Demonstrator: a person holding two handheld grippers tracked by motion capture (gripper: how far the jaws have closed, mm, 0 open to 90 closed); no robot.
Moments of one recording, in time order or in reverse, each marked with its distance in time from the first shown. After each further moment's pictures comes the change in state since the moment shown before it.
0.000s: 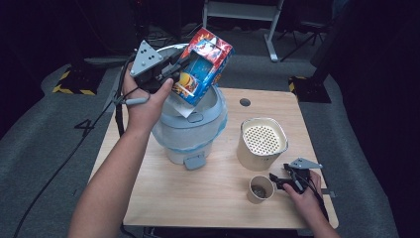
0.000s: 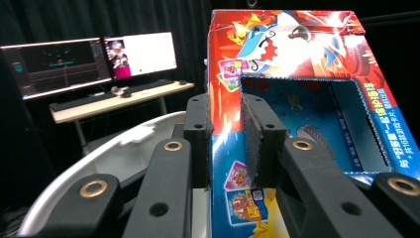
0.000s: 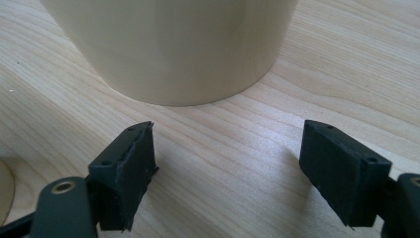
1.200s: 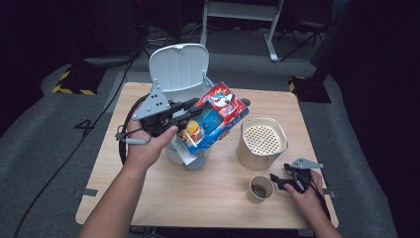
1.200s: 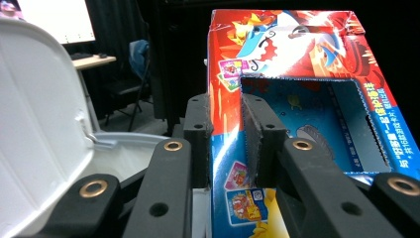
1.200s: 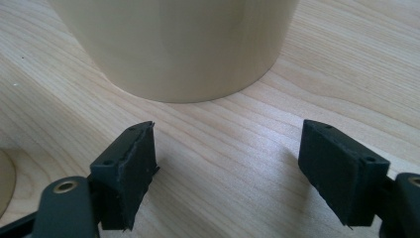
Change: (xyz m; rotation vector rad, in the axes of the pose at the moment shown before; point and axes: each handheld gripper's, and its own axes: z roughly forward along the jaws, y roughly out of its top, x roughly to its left) left arm -0.052 -0.046 -0.037 0.077 -0.291 -0.032; right arm -0.004 -0.001 -0.001 -0.002 0.022 -0.017
